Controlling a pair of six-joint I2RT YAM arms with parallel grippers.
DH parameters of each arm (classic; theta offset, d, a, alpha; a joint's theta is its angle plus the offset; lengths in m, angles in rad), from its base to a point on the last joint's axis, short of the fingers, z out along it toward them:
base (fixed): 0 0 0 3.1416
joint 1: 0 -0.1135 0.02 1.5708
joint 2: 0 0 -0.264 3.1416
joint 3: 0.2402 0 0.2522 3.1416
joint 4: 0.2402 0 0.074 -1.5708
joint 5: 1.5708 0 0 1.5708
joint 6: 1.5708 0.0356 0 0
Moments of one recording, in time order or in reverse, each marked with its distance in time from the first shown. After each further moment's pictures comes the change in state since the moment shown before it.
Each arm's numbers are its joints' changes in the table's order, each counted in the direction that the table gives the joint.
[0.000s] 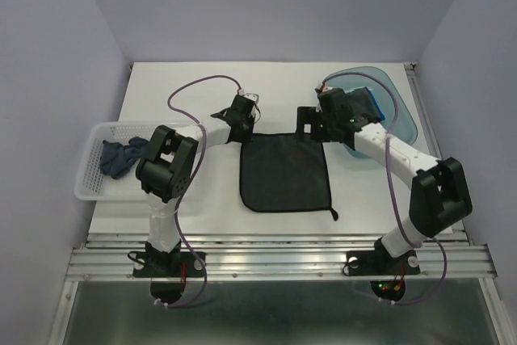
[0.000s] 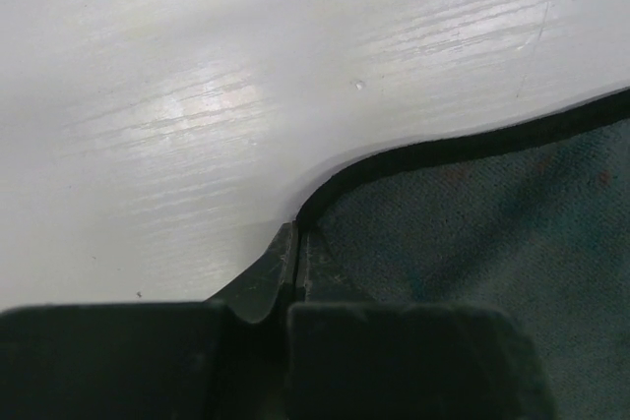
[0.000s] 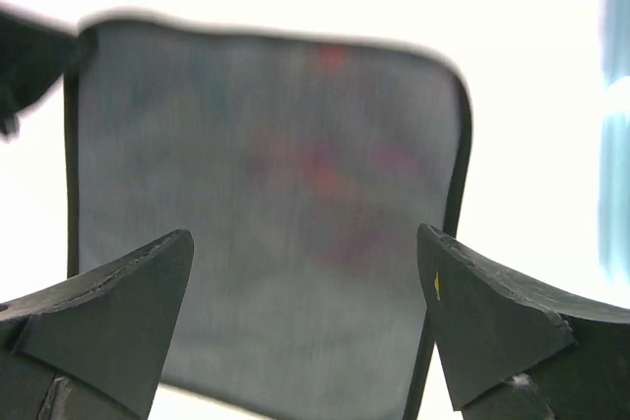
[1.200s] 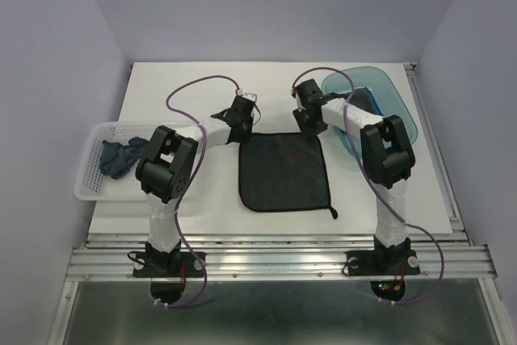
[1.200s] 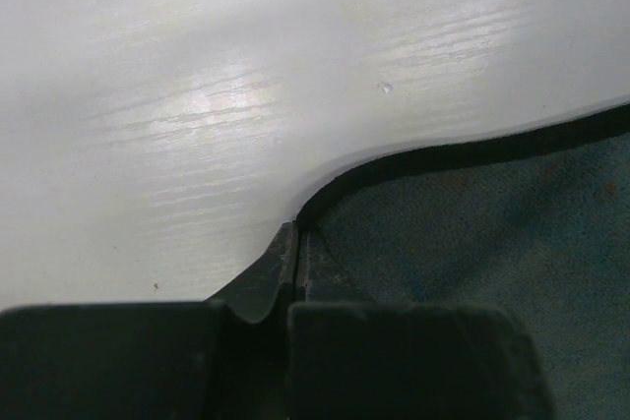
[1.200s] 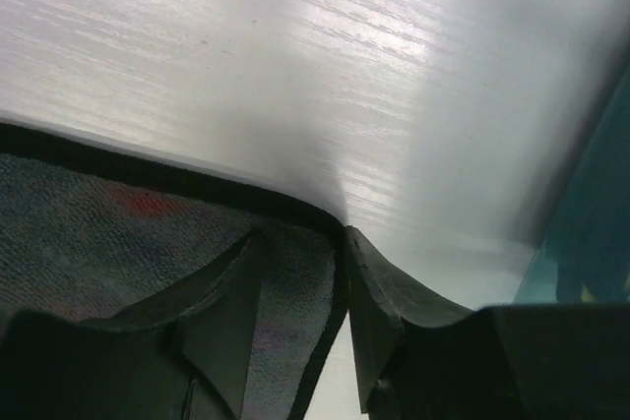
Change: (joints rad) left arm 0.001 -0.009 -0.014 -0.007 -0.055 -0.018; right arm 0.039 0.603 0.513 0.212 0.183 -0.421
